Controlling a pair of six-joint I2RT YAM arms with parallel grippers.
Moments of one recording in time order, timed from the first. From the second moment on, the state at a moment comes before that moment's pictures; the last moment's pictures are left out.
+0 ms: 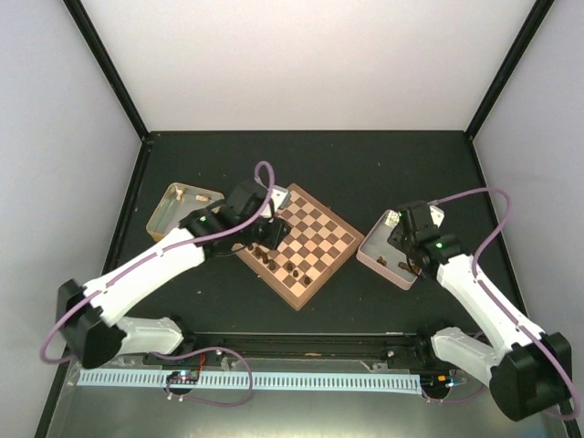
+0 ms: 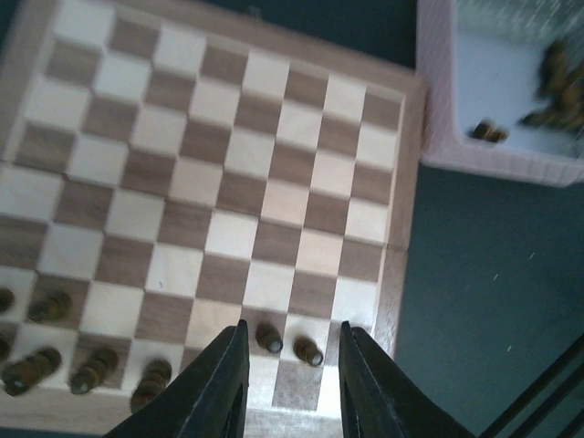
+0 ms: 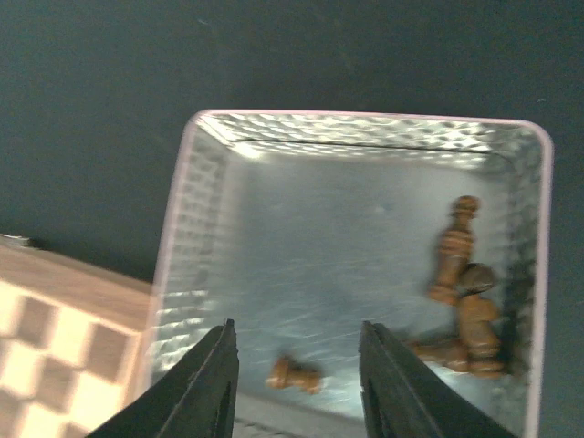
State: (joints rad) left arm -0.76 1.29 1.11 -0.67 0.07 -0.32; right arm 0.36 1.00 0.73 -0.65 0.27 0.83
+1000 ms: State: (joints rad) left arm -0.75 0.98 0.96 -0.50 -0.03 -0.28; right arm 0.22 1.55 0.78 -0.63 0.41 0.79
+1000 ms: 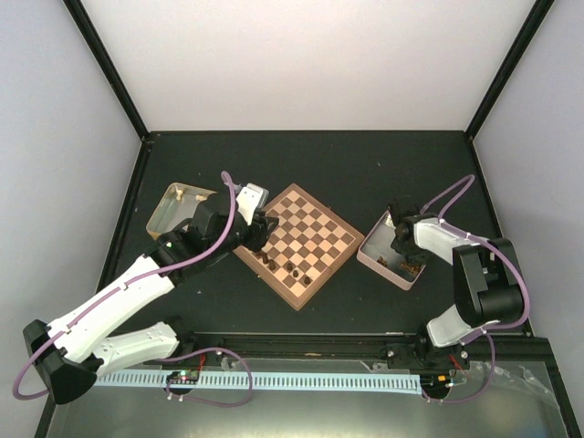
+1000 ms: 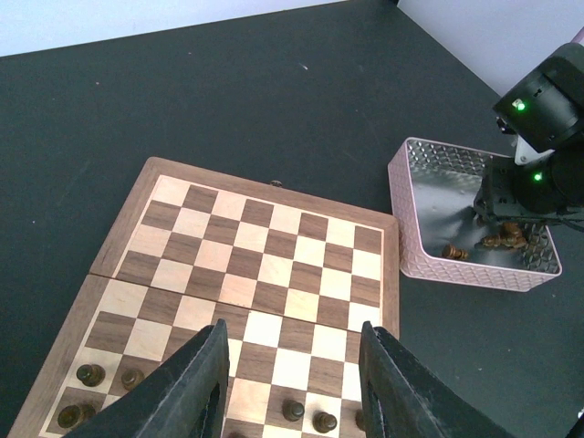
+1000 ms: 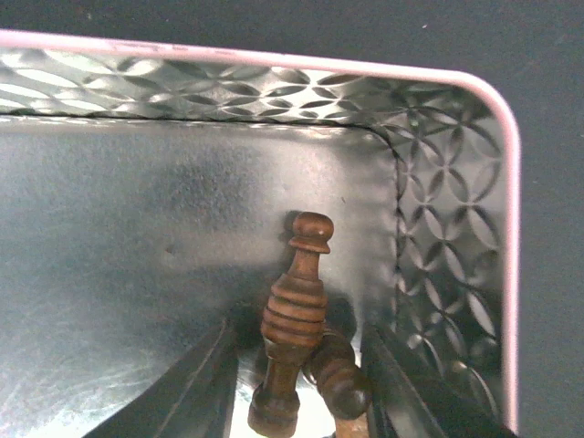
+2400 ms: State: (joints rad) left arm -0.75 1.01 0.95 -0.49 -0.03 -0.28; right arm 0.20 1.47 0.73 -0.53 0.25 0.71
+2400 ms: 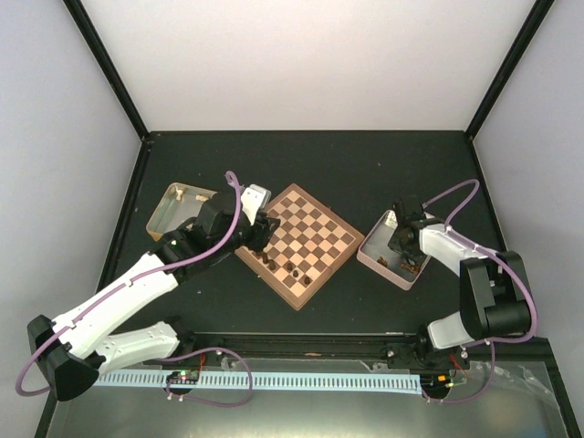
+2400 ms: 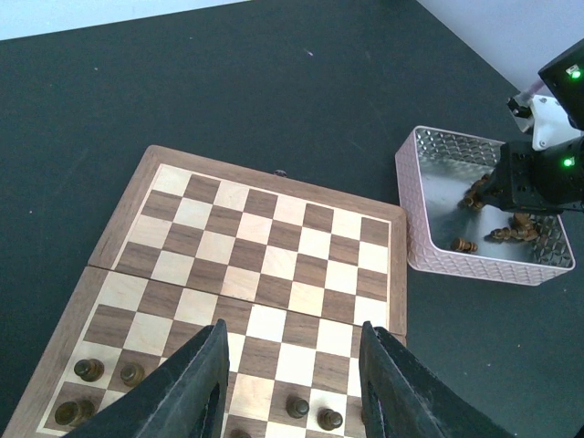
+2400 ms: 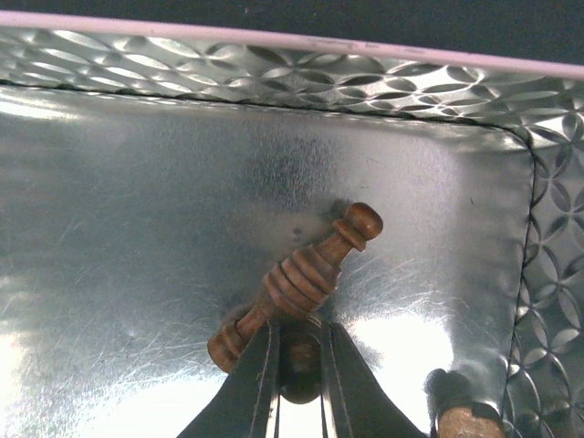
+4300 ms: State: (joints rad) left arm -0.73 0.75 0.86 -0.42 -0.34 -0.34; right arm 0.96 2.31 2.03 -1.05 -0.04 0.50
